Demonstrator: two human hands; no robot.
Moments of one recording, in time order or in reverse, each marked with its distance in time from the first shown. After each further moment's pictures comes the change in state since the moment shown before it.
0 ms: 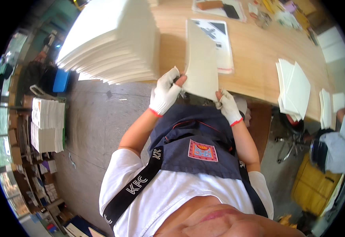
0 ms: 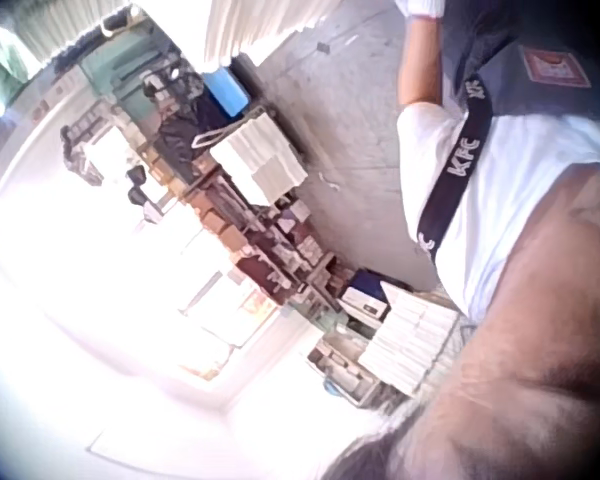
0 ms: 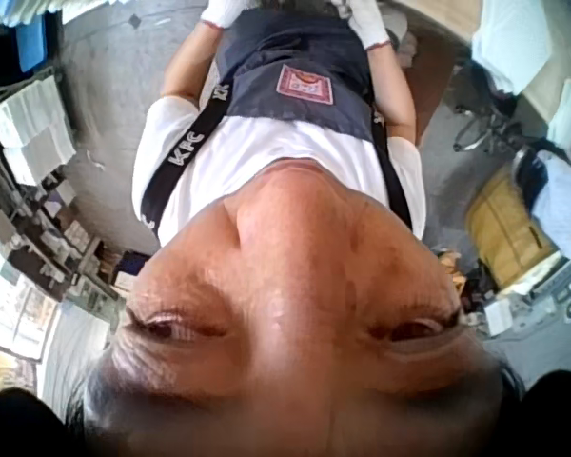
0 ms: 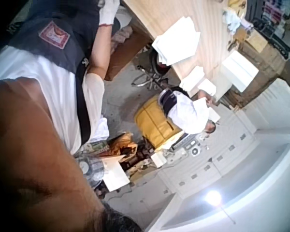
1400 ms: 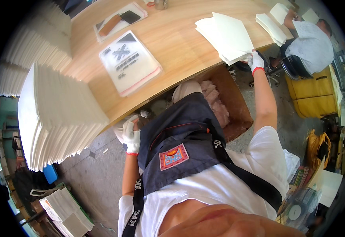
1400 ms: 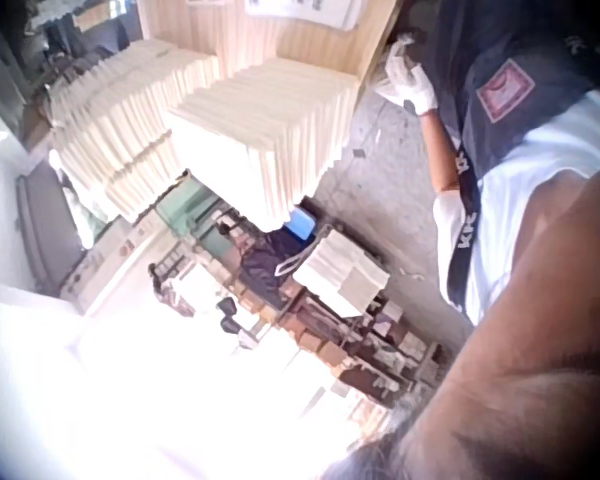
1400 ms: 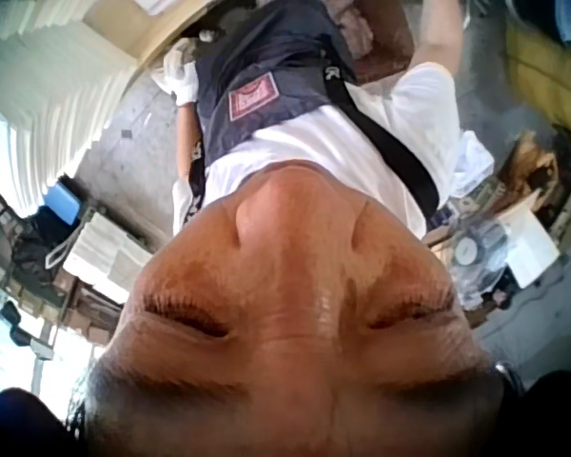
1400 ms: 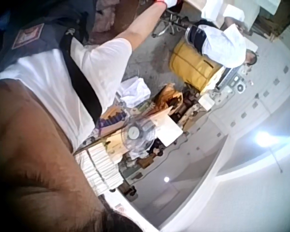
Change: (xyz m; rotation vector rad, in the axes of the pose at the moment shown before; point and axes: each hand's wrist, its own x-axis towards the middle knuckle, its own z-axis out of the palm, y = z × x) left_hand -0.039 -0.110 0.021 0.415 -0.129 0.419; right_hand -0.146 -0.152 -0.299 0.087 1.288 -0.447
